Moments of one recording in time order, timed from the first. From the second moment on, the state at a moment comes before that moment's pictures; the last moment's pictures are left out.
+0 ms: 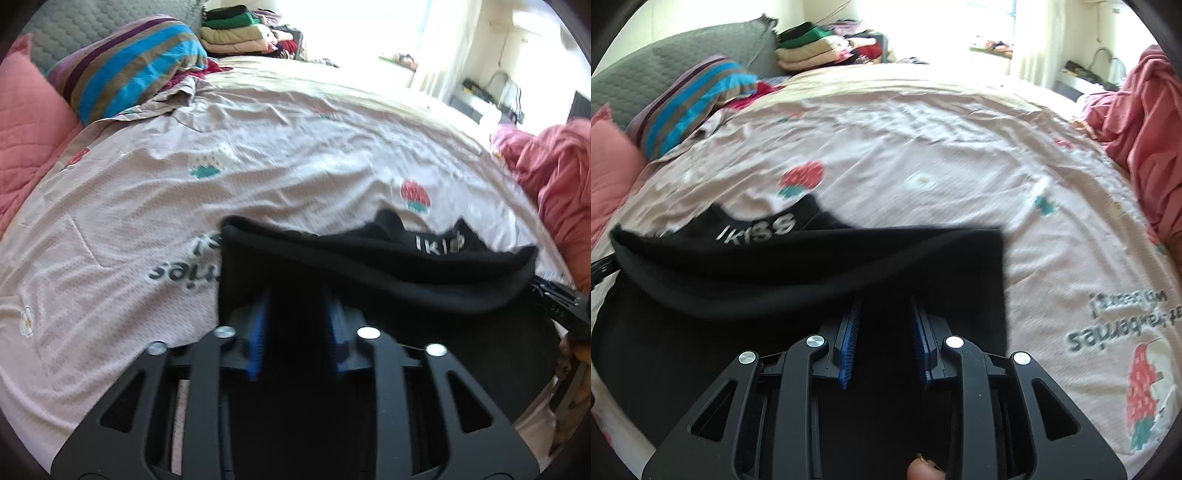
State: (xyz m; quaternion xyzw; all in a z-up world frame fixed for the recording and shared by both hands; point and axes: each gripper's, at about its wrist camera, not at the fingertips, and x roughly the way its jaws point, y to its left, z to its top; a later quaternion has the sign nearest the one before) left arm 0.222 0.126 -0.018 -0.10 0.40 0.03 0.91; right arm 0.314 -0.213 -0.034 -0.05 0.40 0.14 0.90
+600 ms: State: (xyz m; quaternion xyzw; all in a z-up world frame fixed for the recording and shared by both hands) left arm 0.222 0.148 -0.045 -0.13 0.42 0.02 0.90; right arm 0.326 -0.258 -0.048 0.01 0.43 0.13 0.89
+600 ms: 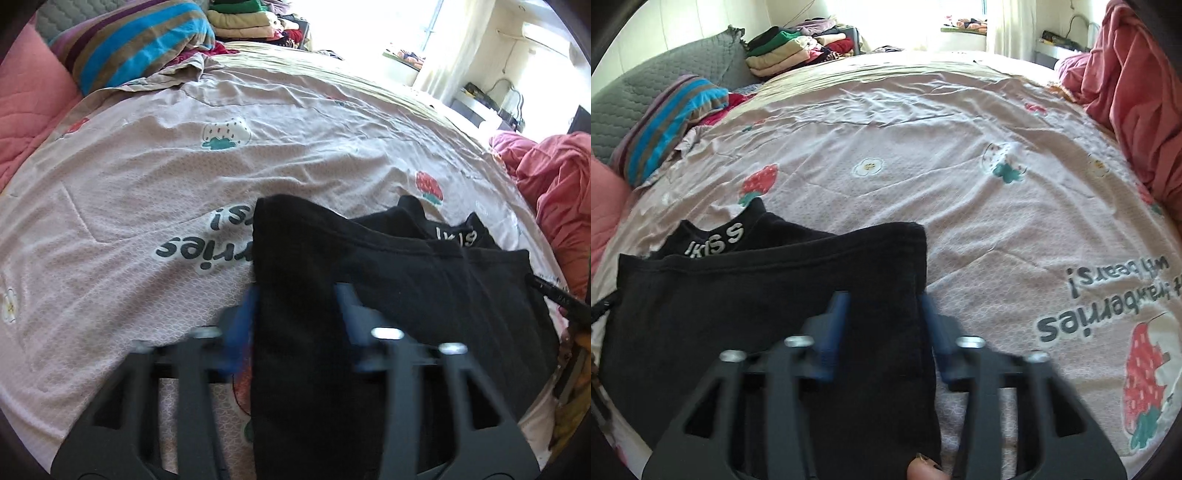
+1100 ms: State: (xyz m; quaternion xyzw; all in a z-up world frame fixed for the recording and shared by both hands) left arm 0.226 0.150 -0.040 -0.07 0.40 0.05 0.91; right arm 0.328 -0.263 -0.046 -0.01 0.40 0.08 0.91
